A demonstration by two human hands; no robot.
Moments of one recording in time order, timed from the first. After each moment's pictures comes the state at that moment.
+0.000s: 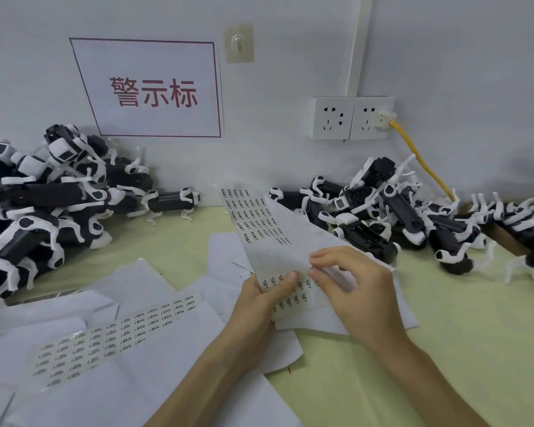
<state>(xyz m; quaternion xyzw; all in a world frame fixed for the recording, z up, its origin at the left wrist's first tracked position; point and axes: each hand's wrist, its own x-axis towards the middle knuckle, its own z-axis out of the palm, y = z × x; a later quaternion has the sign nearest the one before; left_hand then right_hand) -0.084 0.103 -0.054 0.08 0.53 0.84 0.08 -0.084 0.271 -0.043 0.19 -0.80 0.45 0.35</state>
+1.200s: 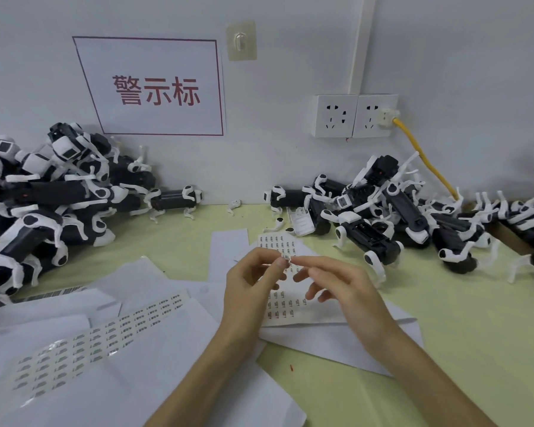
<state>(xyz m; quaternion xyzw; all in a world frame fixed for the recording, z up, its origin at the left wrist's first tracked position) -0.089 0.096 -0.045 0.11 0.67 0.72 -0.13 -0.076 0.260 -0.032 0.12 -0.73 0.67 0.03</state>
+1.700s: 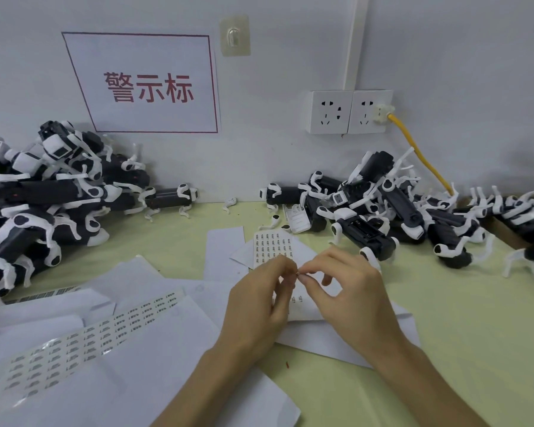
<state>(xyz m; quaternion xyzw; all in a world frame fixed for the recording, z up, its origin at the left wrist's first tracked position) -0.079 0.100 -0.060 0.22 0.85 0.42 -0.24 -0.074 0.263 -0.040 0.23 -0.84 0.31 0.38</state>
